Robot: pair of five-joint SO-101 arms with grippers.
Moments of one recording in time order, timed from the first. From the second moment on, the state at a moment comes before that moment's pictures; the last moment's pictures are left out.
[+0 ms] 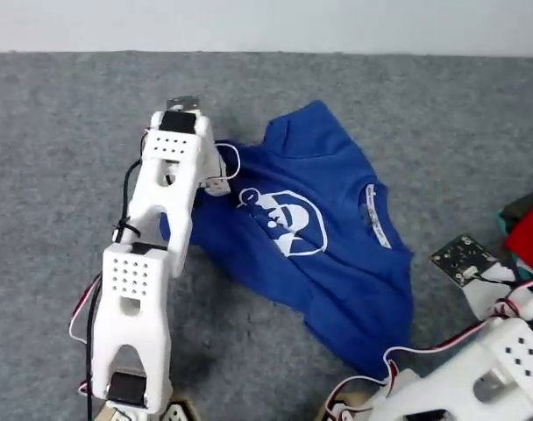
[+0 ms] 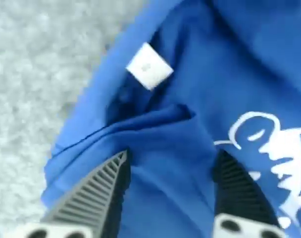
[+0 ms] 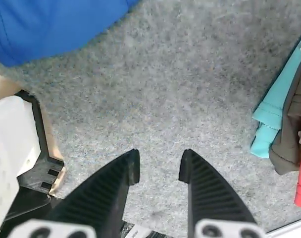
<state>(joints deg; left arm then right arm) 5.0 52.1 -45.5 98.9 27.8 52.9 -47.6 41.3 92.3 88.1</state>
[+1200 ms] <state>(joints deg) 4.2 25.5 -16.6 98.9 15.7 16.8 -47.6 55.2 96.4 71.4</state>
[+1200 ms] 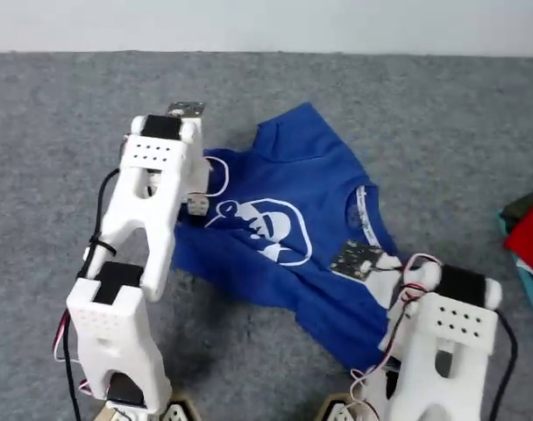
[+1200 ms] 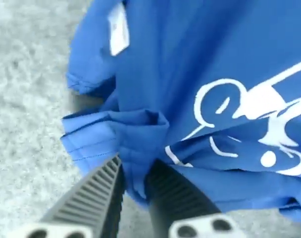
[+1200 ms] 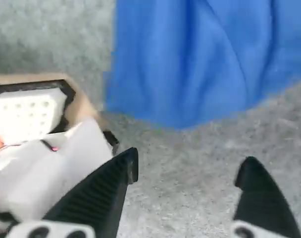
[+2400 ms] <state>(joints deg) -3.8 22.6 -31.3 98.9 16.9 6.5 -34.8 70.3 71.4 74.4</state>
